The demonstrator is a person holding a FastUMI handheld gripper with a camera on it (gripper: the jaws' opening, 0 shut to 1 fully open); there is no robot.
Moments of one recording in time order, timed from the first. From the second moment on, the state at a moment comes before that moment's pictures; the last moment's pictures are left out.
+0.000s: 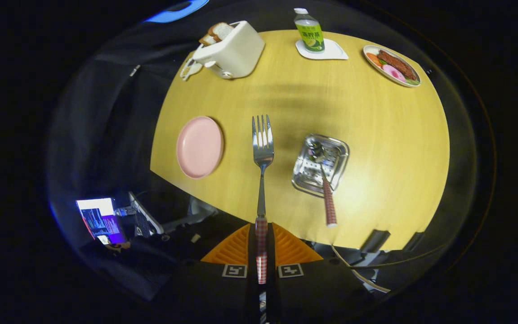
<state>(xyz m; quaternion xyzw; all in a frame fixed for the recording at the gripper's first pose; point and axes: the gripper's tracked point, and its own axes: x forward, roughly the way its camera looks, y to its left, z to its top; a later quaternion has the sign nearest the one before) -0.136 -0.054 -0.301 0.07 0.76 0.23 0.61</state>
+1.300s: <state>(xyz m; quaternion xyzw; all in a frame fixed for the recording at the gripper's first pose) -0.089 -0.086 -0.363 -0.12 0.92 0.17 0.34</state>
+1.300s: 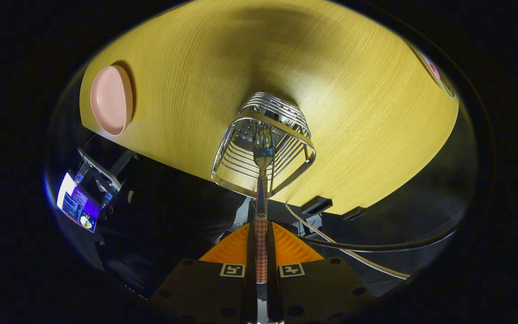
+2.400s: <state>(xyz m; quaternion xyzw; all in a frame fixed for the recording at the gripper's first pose) -0.080 -0.035 -0.298 -0.03 0.62 0.21 0.76</state>
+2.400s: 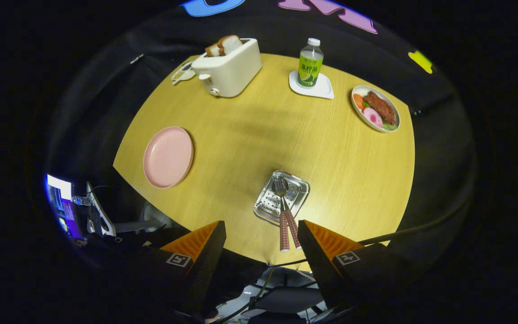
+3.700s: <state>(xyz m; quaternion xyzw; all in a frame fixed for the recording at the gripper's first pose) 0.019 0.051 -0.061 0.02 0.12 0.22 0.97</state>
